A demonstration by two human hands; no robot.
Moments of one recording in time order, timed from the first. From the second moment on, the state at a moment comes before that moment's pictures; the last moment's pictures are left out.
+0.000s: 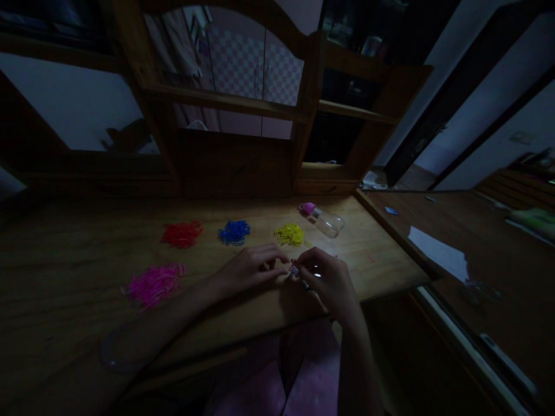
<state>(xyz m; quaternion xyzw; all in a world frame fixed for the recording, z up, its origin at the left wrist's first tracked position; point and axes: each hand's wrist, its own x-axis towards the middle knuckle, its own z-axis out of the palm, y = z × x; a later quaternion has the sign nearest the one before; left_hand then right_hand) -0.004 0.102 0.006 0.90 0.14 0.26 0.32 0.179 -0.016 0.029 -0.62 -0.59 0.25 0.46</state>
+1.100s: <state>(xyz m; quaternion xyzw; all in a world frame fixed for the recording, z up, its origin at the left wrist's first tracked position) -0.013 0.136 0.012 0.67 0.40 0.53 0.34 0.099 0.024 0.029 -0.55 -0.70 0.21 0.40</state>
